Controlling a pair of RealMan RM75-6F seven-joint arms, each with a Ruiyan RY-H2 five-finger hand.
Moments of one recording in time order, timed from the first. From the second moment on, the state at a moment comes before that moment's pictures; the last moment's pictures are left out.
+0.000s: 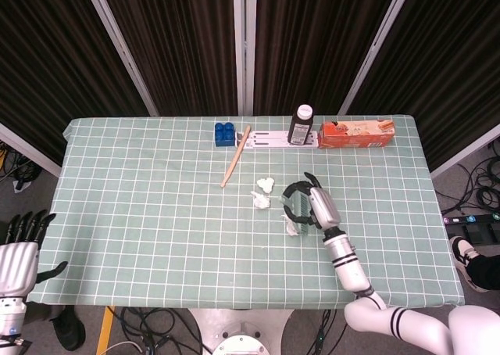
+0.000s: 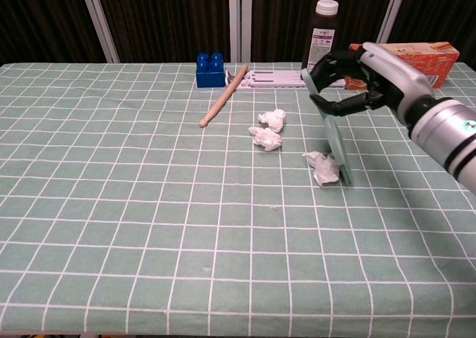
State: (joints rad) left arm -0.04 -1.22 -0.04 -1.56 1.46 1.52 0.12; right arm 0.61 -1.78 0.25 -1.23 -1.32 1.12 0.40
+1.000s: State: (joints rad) left arm -0.03 -1.22 -0.04 -1.56 1.46 1.51 0.12; right arm 0.82 -1.70 0.40 -1.18 -1.28 0.86 0.44
